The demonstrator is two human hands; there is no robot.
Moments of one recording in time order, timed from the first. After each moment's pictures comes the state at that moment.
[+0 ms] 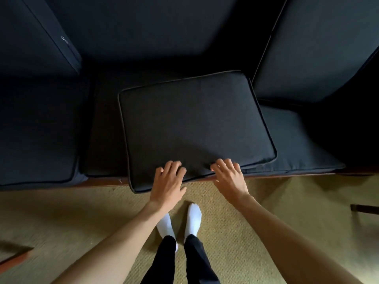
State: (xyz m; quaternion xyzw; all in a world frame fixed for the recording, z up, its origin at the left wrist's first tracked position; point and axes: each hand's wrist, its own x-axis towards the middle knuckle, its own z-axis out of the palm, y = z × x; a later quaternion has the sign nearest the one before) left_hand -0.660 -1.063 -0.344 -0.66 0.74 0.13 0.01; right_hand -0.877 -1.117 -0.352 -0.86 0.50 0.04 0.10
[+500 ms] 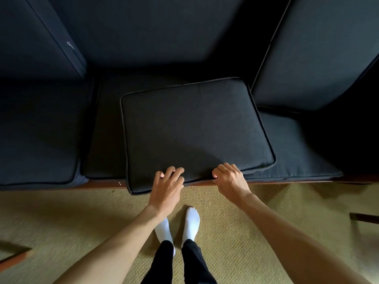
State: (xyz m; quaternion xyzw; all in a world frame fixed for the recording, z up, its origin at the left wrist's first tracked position) left_hand -0.666 -1.060 -0.340 -0.65 0.75 0.10 0.00; right_hand -0.889 -1.137 -0.346 -0.87 0.46 -0.01 0.16
